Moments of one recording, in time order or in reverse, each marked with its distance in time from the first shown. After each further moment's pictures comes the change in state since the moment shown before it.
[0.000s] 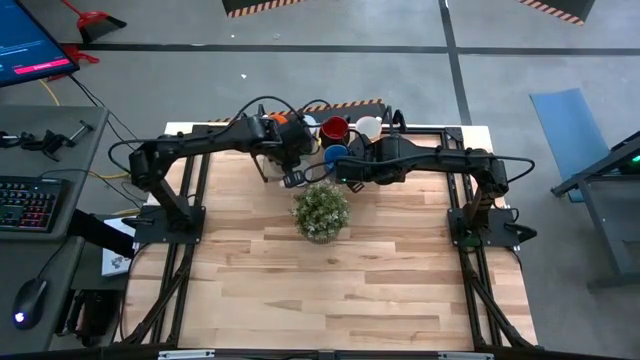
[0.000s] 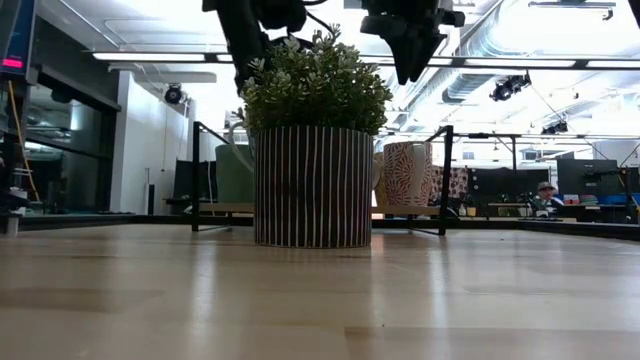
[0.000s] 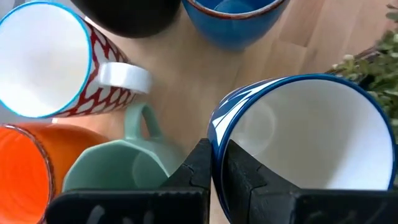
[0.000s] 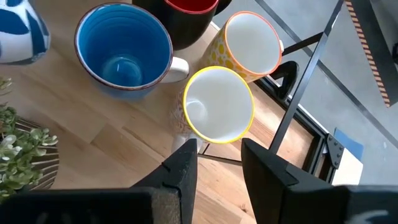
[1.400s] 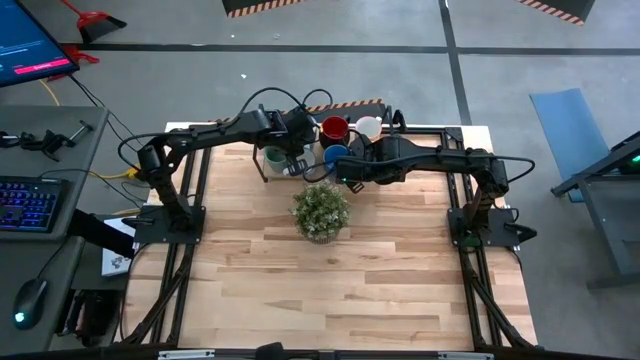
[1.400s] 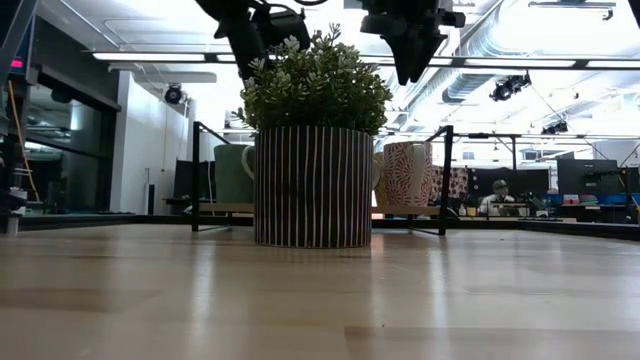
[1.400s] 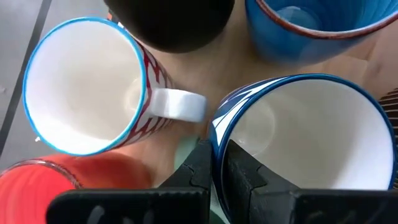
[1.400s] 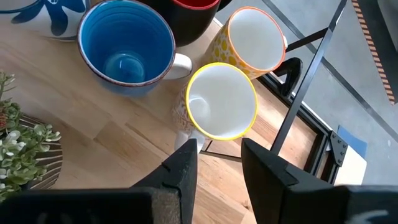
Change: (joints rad) left arm 0.102 0.079 0.000 0.114 -0.018 0.109; right arm 0.000 0.000 0.000 0.000 -0.018 0.001
